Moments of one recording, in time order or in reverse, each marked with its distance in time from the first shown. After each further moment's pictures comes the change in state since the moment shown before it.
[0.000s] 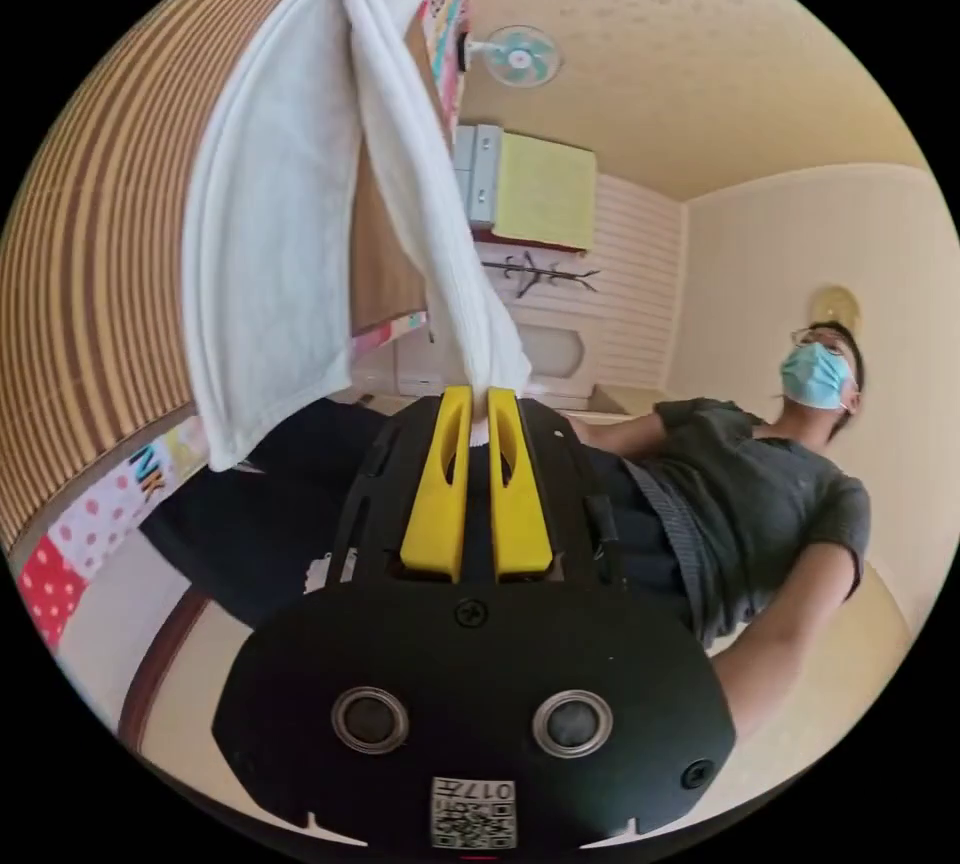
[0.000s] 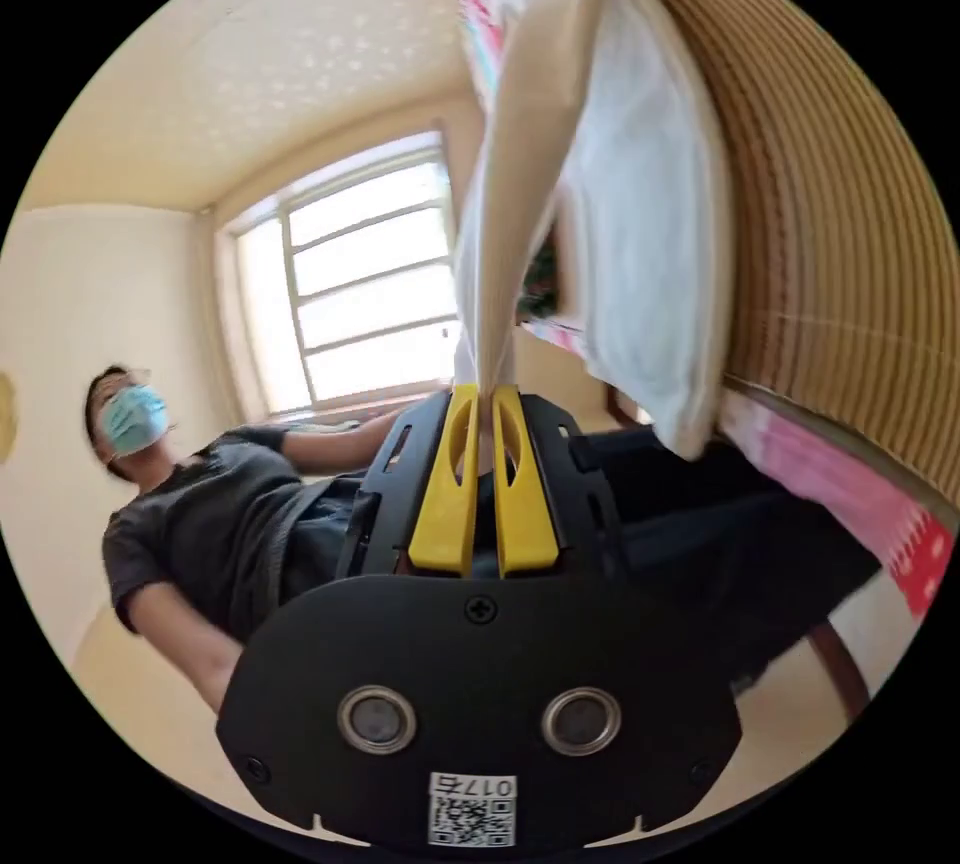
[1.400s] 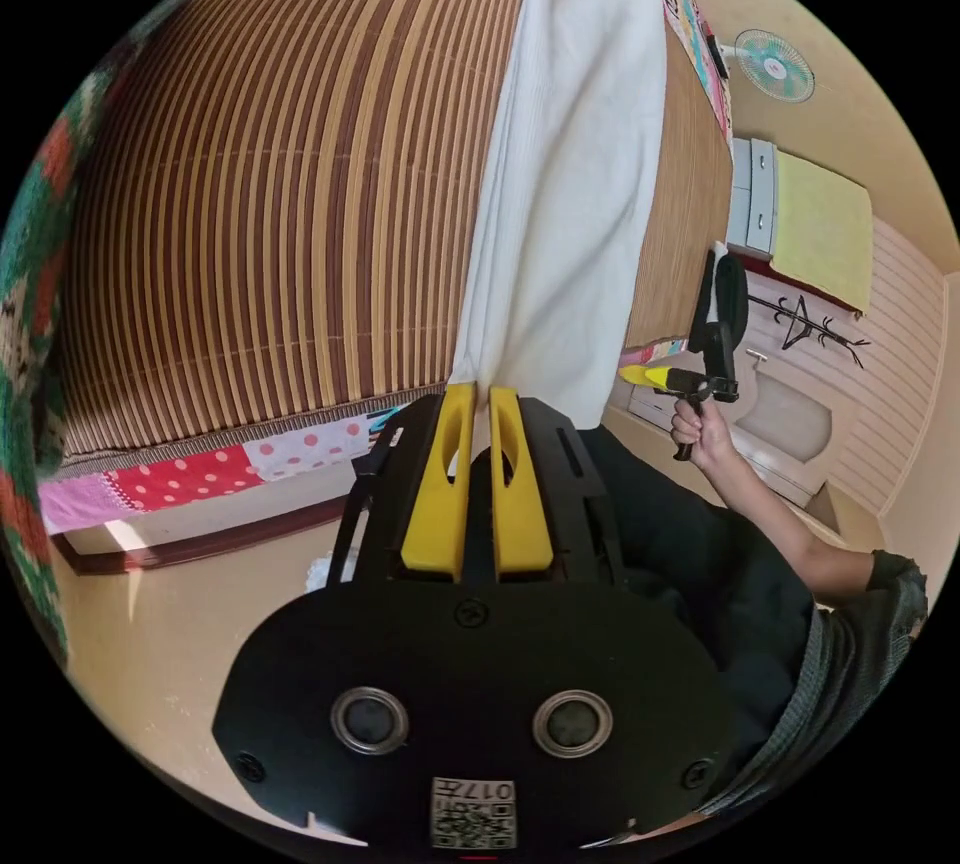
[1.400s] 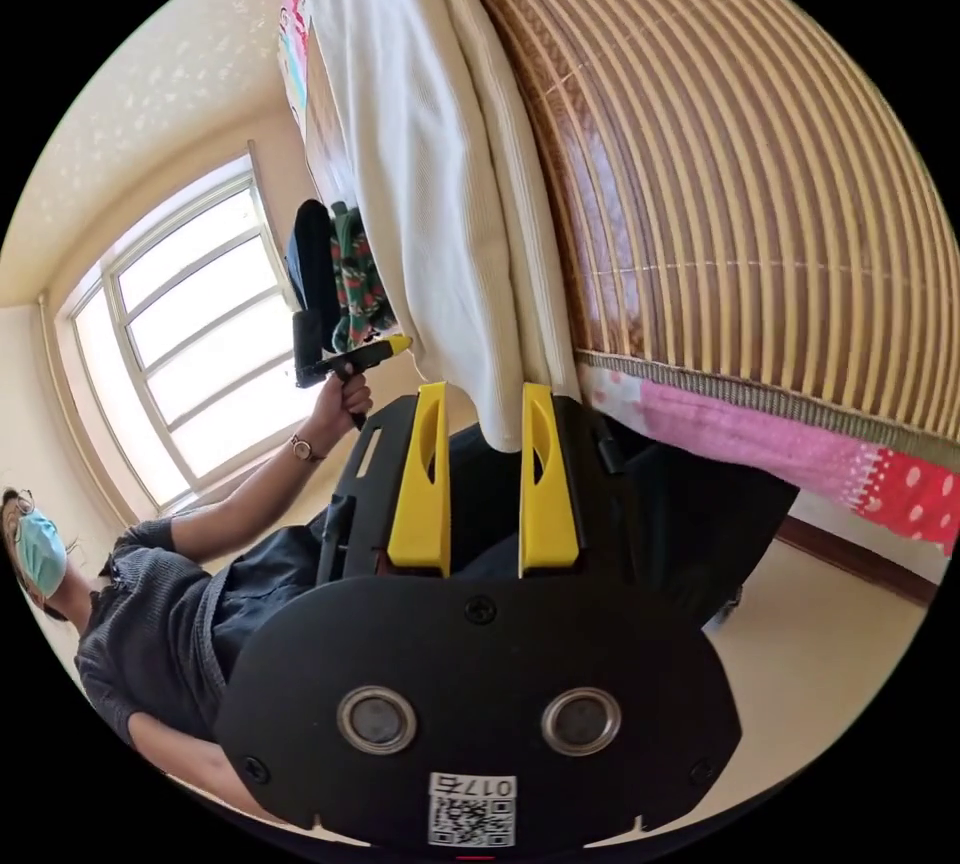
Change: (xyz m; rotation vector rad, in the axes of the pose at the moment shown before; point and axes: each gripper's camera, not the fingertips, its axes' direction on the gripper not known) left arm -0.012 -0.025 0.039 0.012 -0.611 -0.286; right arm 0.105 -0.073 0.009 0.002 0.225 0.199
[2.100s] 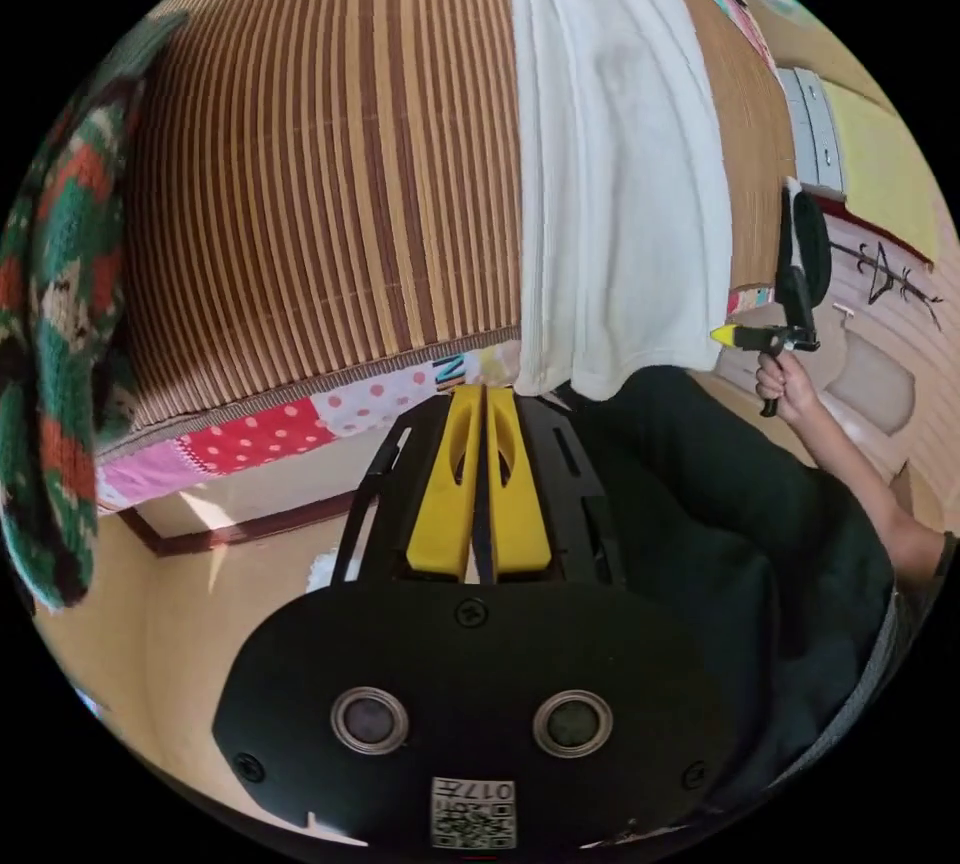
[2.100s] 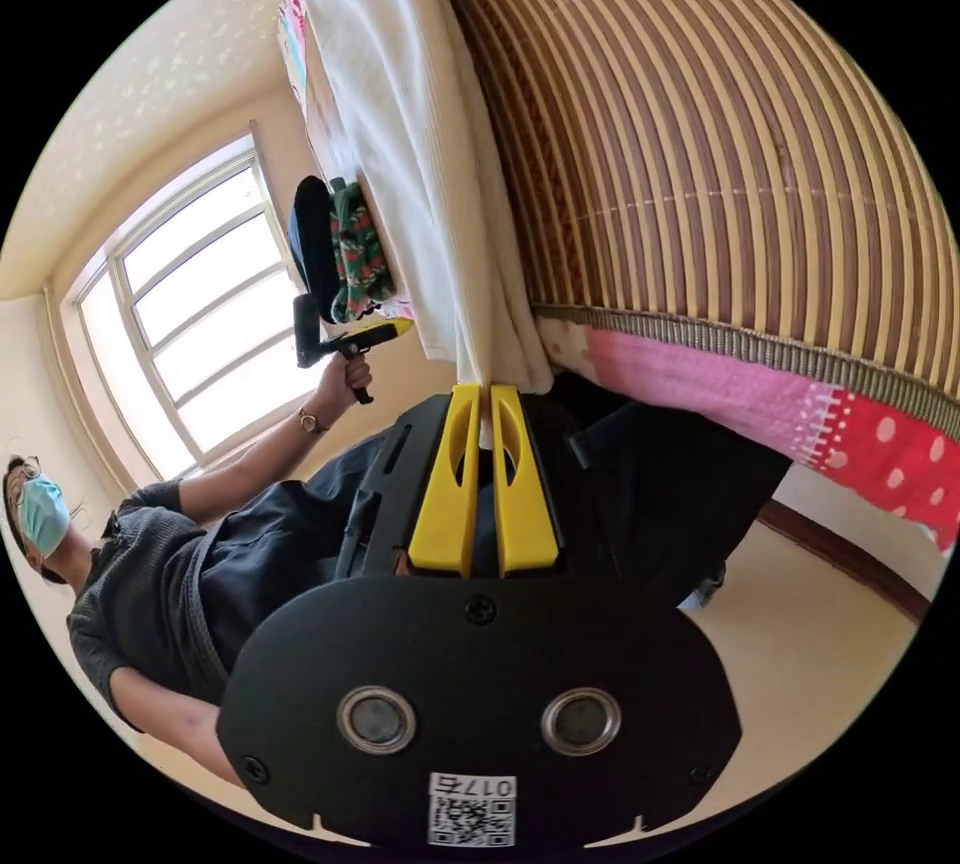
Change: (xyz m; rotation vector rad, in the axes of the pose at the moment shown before) left arm 0.019 0.042 0.036 -0.059 -0.194 0.023; right arm 0.024 0.033 0.008 -0.052 -0.017 -0.027
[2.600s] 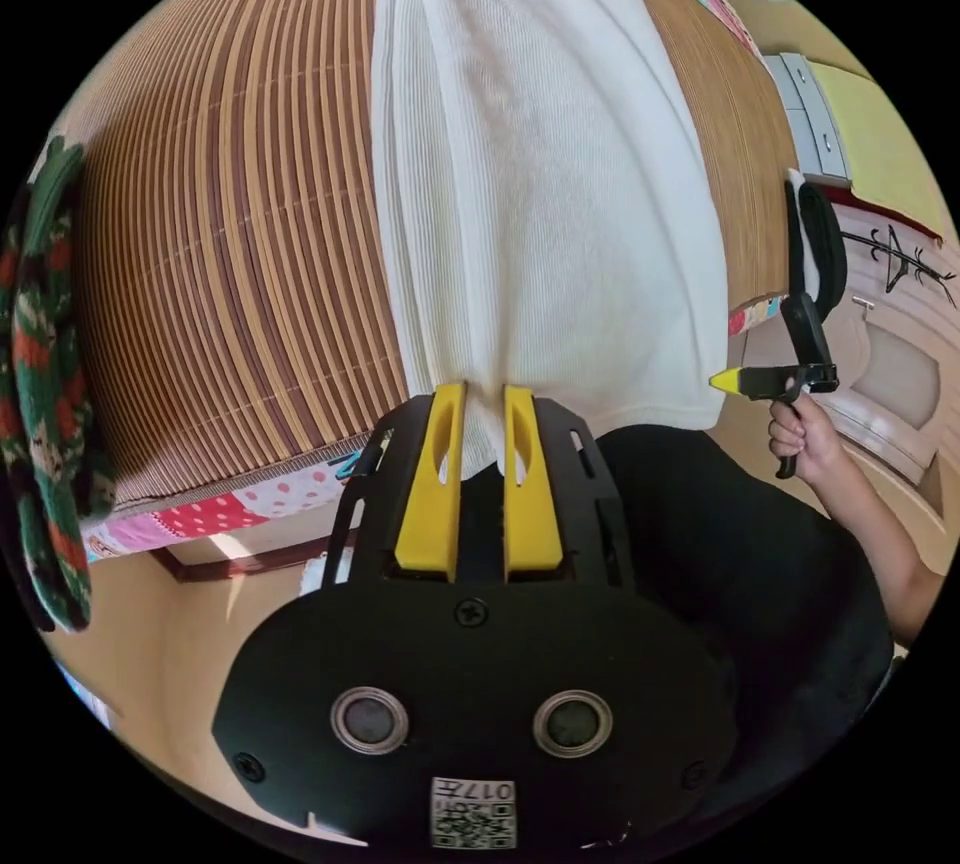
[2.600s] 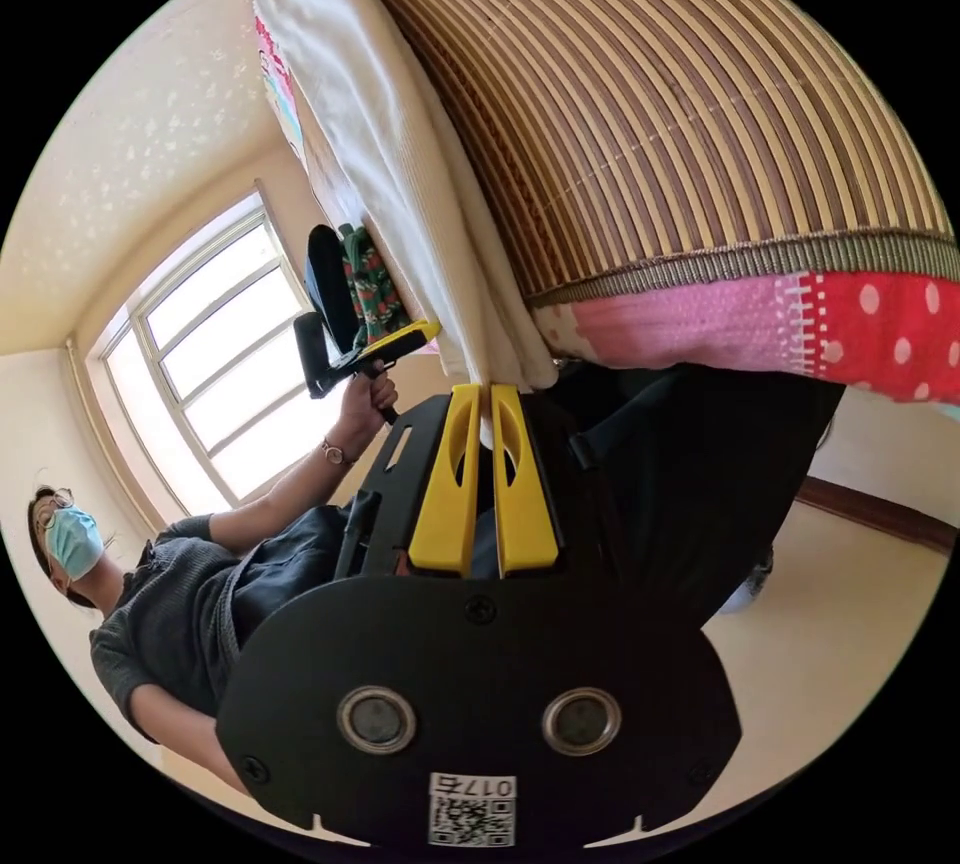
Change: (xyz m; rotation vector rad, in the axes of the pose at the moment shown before) left arm 0.087 -0.030 0.049 0.014 -0.167 0.095; right arm -0.003 0.044 0.007 0.113 -0.098 0.098
